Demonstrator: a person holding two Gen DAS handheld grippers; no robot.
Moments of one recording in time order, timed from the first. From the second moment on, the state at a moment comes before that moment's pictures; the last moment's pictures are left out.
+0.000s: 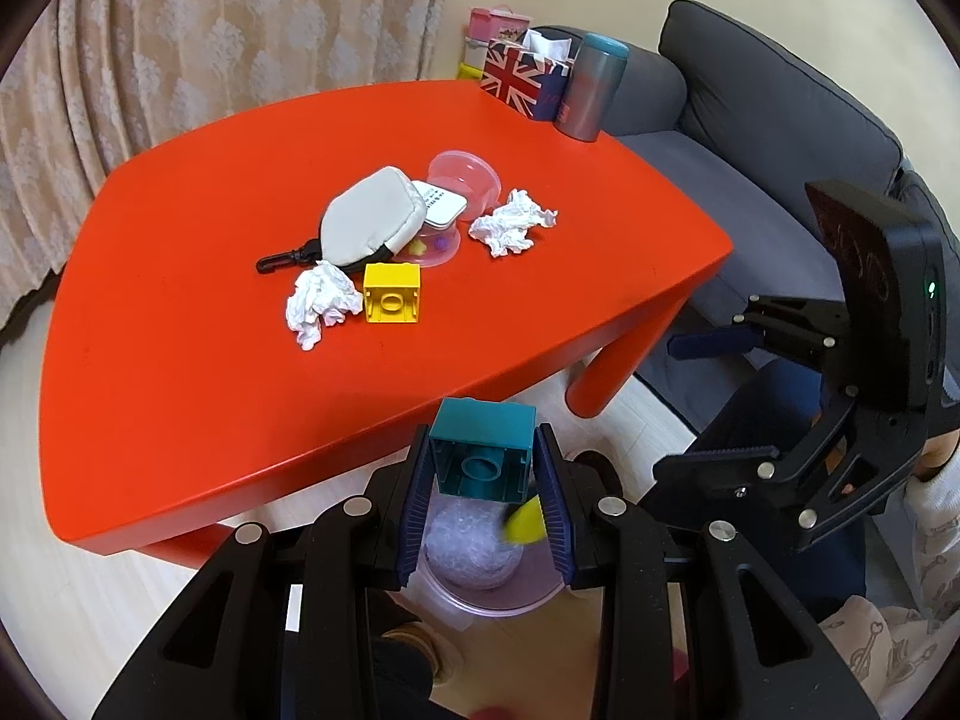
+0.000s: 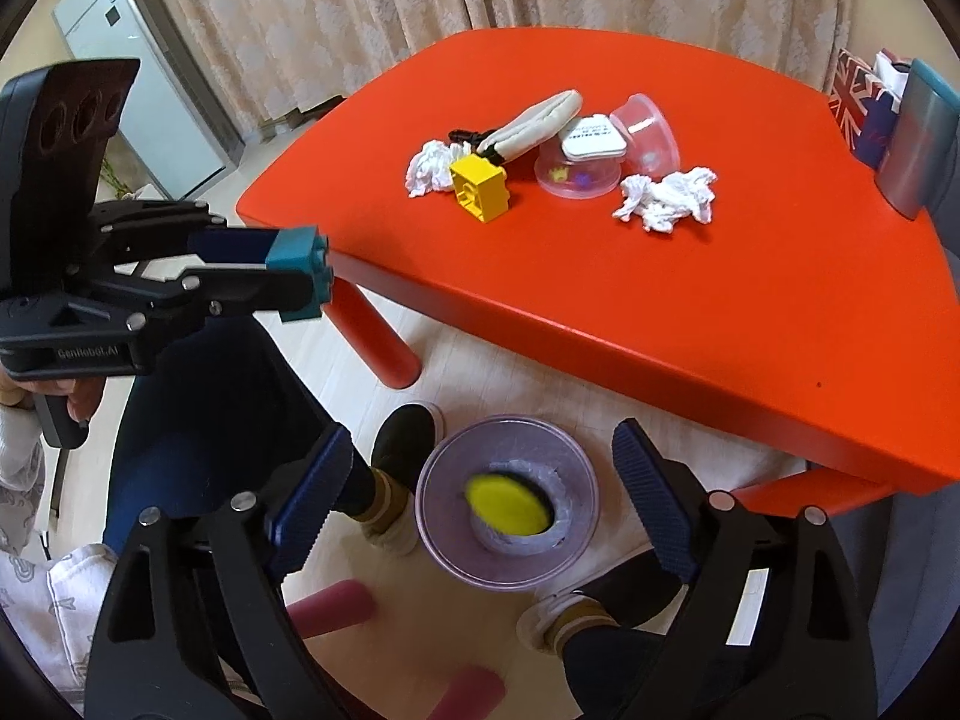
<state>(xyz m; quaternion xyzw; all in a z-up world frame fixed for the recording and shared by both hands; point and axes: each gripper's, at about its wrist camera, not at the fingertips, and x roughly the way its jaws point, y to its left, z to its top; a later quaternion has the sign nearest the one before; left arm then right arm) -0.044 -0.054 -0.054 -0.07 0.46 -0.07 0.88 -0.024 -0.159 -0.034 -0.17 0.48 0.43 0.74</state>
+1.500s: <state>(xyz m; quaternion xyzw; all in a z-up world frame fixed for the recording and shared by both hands) -0.035 -0.078 -0.063 -0.06 0.46 -0.08 0.88 -0.003 -0.202 0.000 -0.14 0.45 0.37 0.80</state>
